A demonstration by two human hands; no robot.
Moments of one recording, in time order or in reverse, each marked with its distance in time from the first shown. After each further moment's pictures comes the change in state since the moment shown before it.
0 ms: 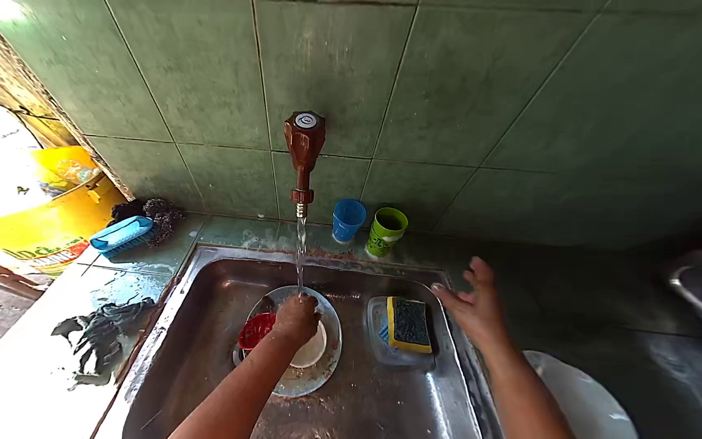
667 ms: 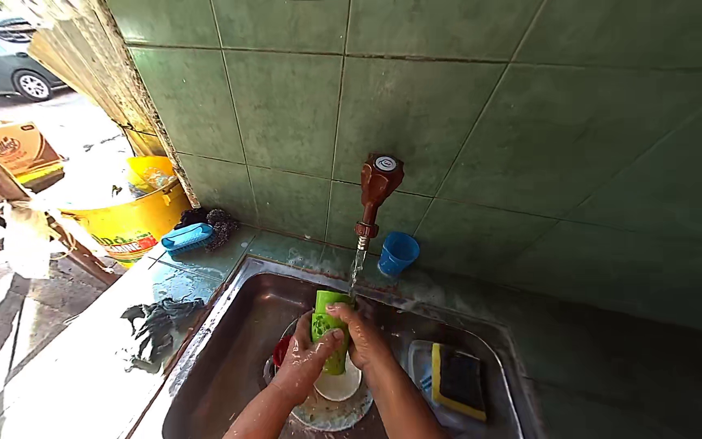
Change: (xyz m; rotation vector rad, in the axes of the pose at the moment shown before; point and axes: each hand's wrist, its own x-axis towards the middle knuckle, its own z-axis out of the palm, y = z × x) left_hand -0.060 -0.037 0.017 -1.358 0.461 0.168; right_hand -0.052 -0.142 0.180 0.898 -0.550 0.315
